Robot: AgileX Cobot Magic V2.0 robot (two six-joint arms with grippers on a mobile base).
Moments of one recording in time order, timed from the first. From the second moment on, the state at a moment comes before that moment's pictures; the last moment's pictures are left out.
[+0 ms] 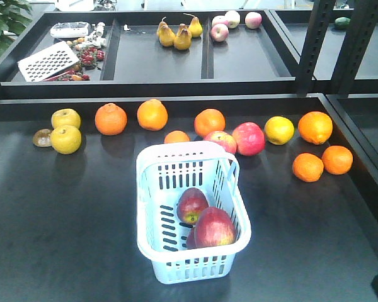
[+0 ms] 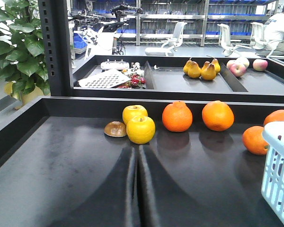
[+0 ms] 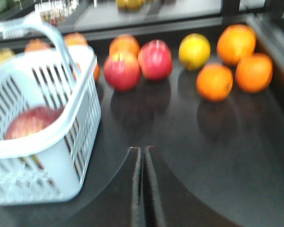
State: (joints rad) left arm 0.10 -0.01 0.02 -0.08 0.13 0.02; right arm 0.15 0.07 0.03 0.09 0.25 0.03
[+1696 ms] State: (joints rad) left arm 0.10 -0.01 0.02 -0.08 0.13 0.02; right arm 0.05 -0.01 0.03 -0.05 0.06 0.09
